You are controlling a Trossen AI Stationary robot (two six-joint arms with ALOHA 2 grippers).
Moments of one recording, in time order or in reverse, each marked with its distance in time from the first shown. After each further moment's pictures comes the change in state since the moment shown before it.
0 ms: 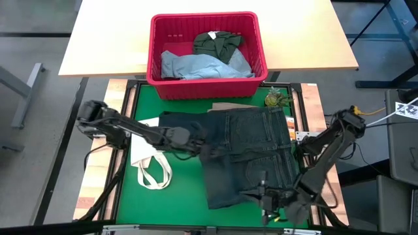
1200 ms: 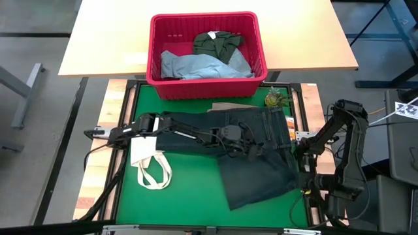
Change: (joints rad) left arm 0.143 0.711 0.738 -0.002 0.171 0.185; right arm 0.427 -0.174 -0.009 -1.220 -0.583 1.344
